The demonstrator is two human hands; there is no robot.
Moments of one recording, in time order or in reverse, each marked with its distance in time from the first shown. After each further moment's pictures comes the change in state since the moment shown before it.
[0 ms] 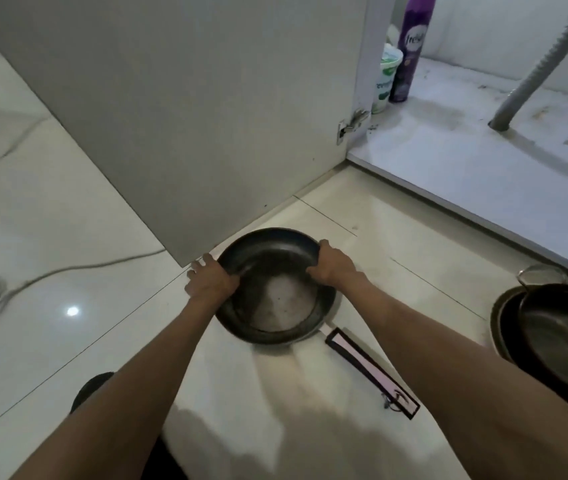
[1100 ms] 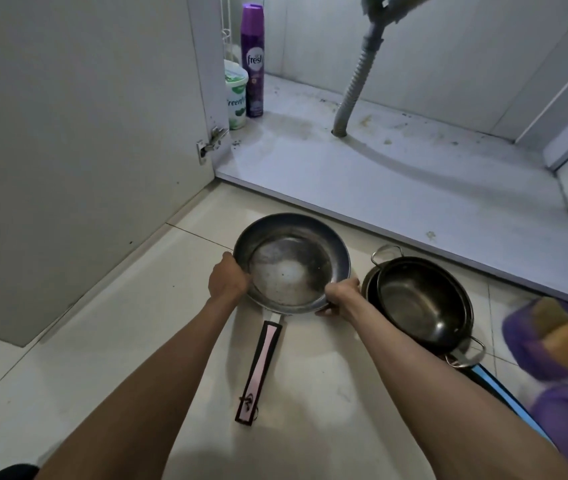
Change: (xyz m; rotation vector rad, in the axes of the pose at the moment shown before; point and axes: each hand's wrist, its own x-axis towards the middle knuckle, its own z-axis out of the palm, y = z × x) left_hand -0.044 0.199 0.100 -0.206 -0.130 0.499; right_hand -0.050 0.195 -0.052 0.881 0.440 0.828
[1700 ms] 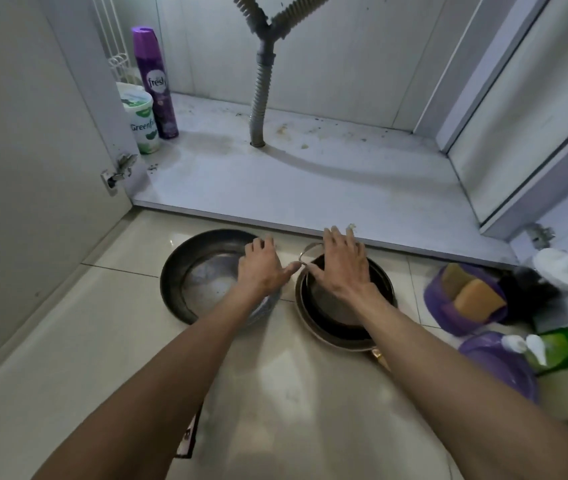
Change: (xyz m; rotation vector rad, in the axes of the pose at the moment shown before) left_hand -0.045 0.148 0.066 0.322 -0.173 0.551; right_hand -0.039 -0.016 -0.140 -0.996 0.412 -0.709
